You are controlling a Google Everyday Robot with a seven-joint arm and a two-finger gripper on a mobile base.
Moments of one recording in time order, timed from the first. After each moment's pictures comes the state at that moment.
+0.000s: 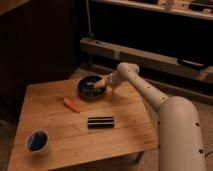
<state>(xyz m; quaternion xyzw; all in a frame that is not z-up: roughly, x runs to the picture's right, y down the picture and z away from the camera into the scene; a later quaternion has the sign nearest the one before) -0.009 -0.012 0.977 0.05 -0.33 -0.63 0.70</state>
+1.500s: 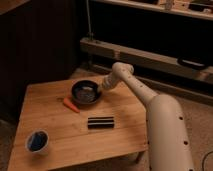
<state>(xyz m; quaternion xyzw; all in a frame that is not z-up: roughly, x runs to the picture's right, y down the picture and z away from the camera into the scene) -0.030 0.012 0.993 0.02 -0.37 -0.66 0.66</state>
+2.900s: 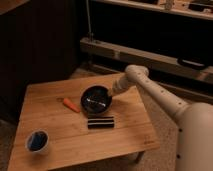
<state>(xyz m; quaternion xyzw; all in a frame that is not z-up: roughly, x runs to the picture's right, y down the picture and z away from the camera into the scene) 0.063 0.038 0.897 0.09 -0.38 -0.68 0.63</state>
